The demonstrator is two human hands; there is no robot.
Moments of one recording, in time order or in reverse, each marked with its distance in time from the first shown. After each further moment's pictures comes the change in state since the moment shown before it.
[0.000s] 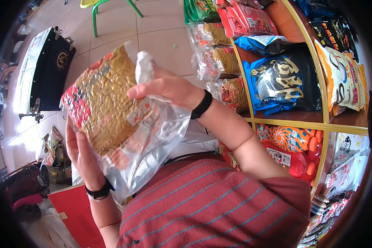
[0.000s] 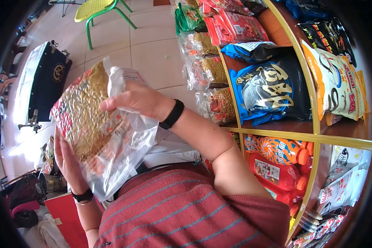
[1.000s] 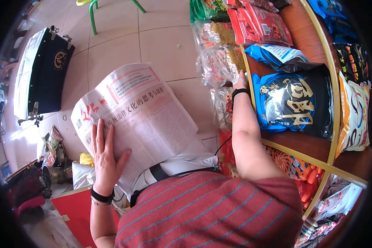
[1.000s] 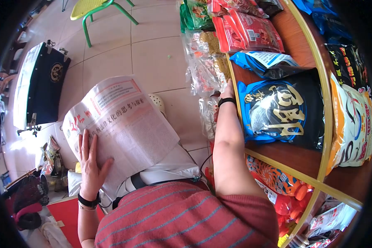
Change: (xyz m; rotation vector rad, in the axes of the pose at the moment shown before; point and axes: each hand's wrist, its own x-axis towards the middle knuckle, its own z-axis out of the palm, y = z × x) left_hand 0.015 -0.028 0.034 1.415 -0.624 0.165; right_hand -0.144 0.123 -0.457 0.253 1.570 -0.288
